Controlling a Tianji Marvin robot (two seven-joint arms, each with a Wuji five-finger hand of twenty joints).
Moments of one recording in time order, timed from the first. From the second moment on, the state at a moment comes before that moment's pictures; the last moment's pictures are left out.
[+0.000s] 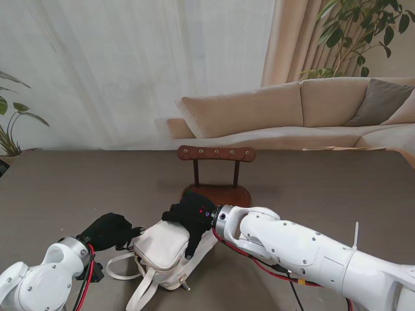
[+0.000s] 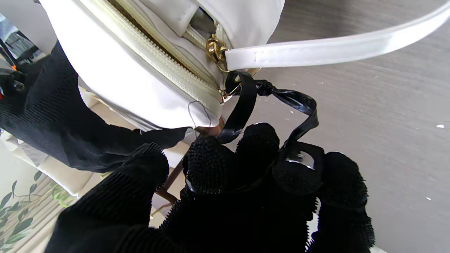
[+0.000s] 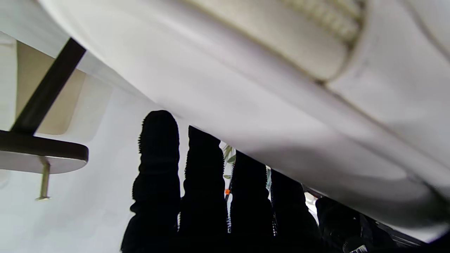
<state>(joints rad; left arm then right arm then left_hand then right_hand) 1.91 -1.05 -1.53 -1.94 0.57 0.06 -0.28 -0.82 -1.12 0.21 -1.25 -1.13 -0.13 -0.33 0.69 -0.23 0.54 -0.10 1.16 0.31 1.25 0.95 1.21 0.33 0.73 1.06 1.08 0.43 0.98 1.53 0.44 0.55 1.34 0.82 0.20 -0.59 0.11 -0.11 0.38 -0.06 0.65 0.15 0.78 -0.07 0.34 0.27 0.93 0.07 0.23 0.29 0.59 0.14 1.23 0.49</state>
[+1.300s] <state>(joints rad) 2.10 -1.05 -1.62 -2.19 0.61 -0.01 -0.33 -0.82 -1.19 0.21 -1.24 -0.98 0.13 -0.11 0.67 -0.23 0.54 -0.10 1.15 0.32 1.18 0.95 1.21 0.33 0.71 1.06 1.09 0.43 0.99 1.53 0.45 0.55 1.34 0.82 0.01 -0.59 0.11 -0.11 0.44 -0.04 0.69 0.20 0.81 -0.09 0.33 0.33 0.96 0.06 0.28 0.37 0.59 0.15 1.26 0.57</state>
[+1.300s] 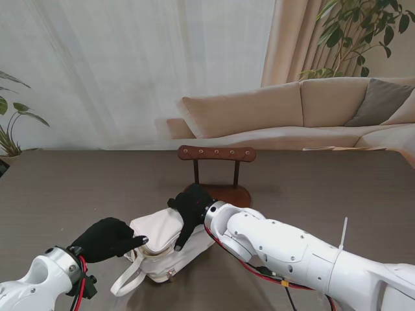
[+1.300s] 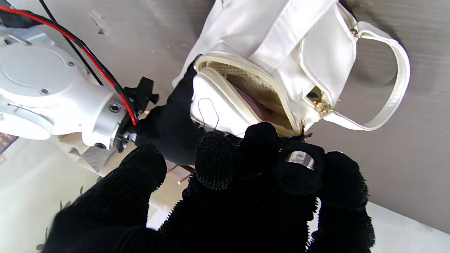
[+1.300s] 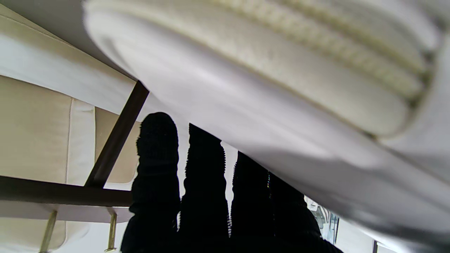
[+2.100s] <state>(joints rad) 2.12 -1.06 -1.60 -2.17 0.64 0.03 -0.30 -1.10 -1.06 0.58 -1.44 -1.11 -0.18 -0.07 0.67 -0.23 0.54 -0.10 1.14 0.31 1.22 0.95 1.20 0.32 0.71 1.06 1.08 0.43 0.98 1.53 0.43 0.55 1.34 0.81 -0.05 -0.52 0.68 -0.13 0.22 0.14 0.53 0.24 0.48 0.07 0.39 0.32 0.69 0.16 0.20 0.32 0.59 0.25 0.91 0.57</state>
